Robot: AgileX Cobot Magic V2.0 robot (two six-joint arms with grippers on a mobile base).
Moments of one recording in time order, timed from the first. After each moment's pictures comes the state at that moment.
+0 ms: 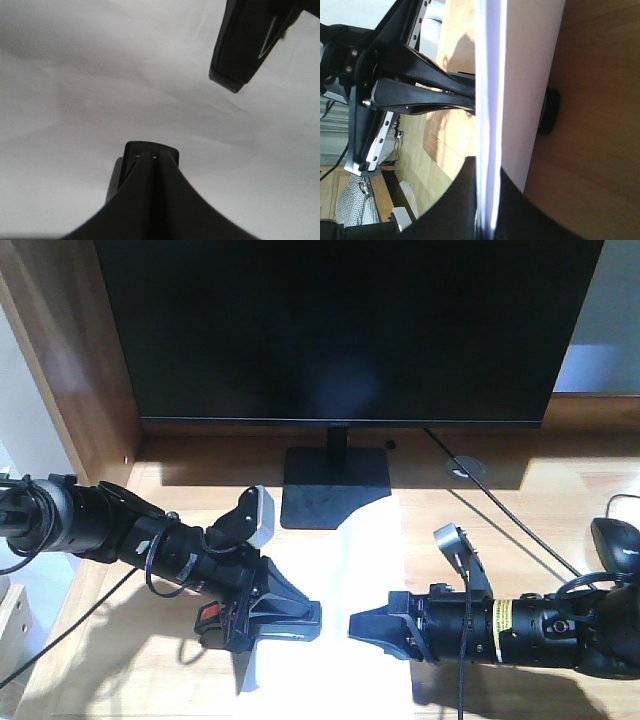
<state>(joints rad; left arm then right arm) -0.31 2.05 -1.07 -1.32 0.97 2.07 0.19 1.85 -0.52 -1.23 -1.00 1.60</state>
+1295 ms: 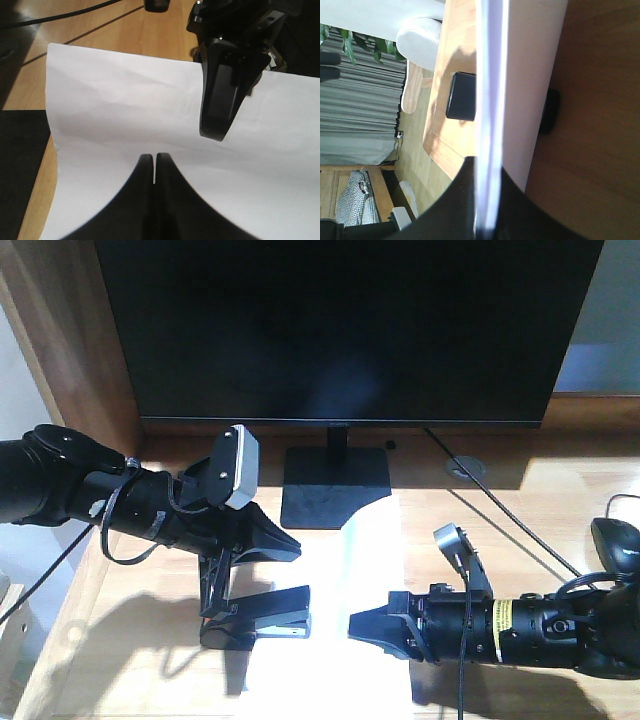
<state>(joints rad) -0.31 1.75 -1.06 -1.25 0.92 2.06 0.19 1.85 -0.52 -1.23 -1.00 1.60</state>
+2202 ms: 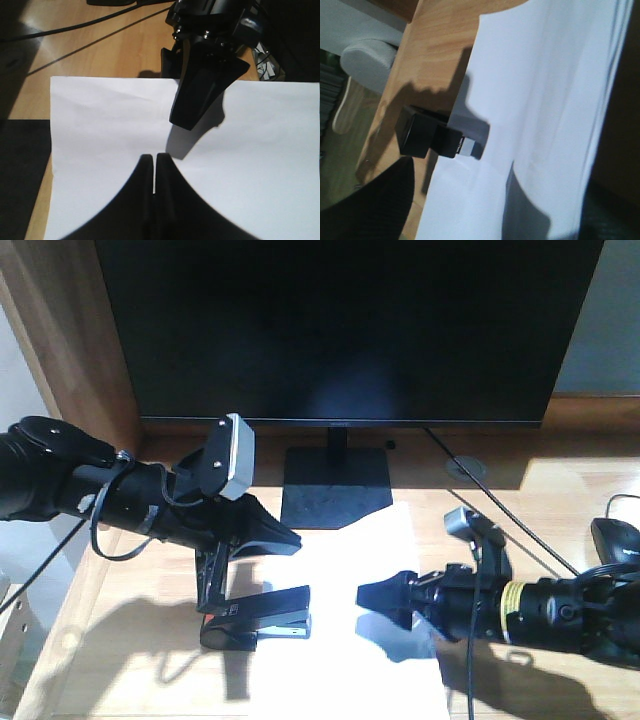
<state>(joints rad) -0.31 1.70 -1.06 -1.24 0.93 2.02 0.19 1.72 -0.52 -1.16 -0.74 1.43</state>
